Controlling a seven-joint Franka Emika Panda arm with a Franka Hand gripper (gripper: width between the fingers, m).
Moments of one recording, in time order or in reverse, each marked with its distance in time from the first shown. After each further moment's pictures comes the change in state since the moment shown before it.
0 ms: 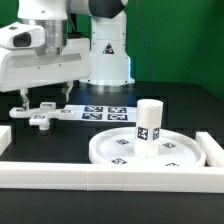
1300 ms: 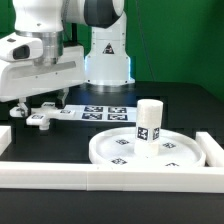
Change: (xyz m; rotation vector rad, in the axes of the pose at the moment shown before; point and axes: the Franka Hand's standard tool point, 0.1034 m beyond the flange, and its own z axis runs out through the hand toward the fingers) arm -0.012 -0.005 0.019 0.019 -0.023 -0.023
